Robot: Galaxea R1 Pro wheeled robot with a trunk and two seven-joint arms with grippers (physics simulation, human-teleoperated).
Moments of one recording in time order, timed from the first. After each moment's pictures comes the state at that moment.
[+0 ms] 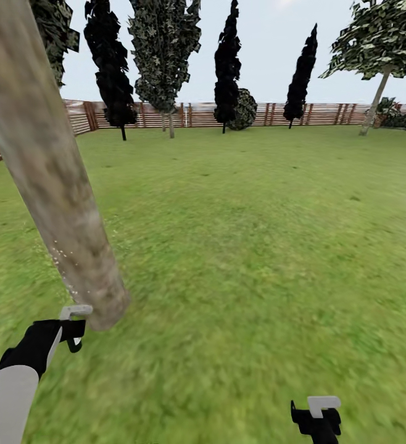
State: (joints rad) left arm -0.75 0.22 0.42 -0.58 -0.38 0.49 -0.21; right arm -0.45 -0.08 -0.15 -0.11 0.26 -0.43 -0.21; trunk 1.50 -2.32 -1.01
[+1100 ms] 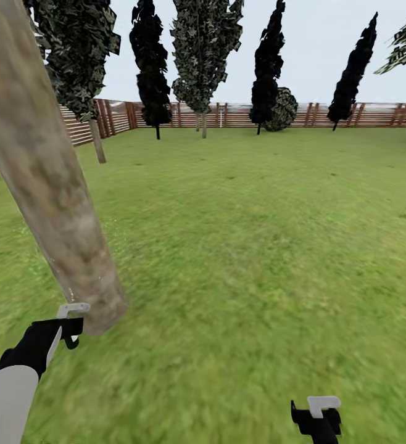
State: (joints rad) left arm -0.75 0.22 0.42 -0.58 -0.34 0.45 -0.15; right arm -0.45 -0.08 -0.15 -0.11 0.26 -0.43 -0.21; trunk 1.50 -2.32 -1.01
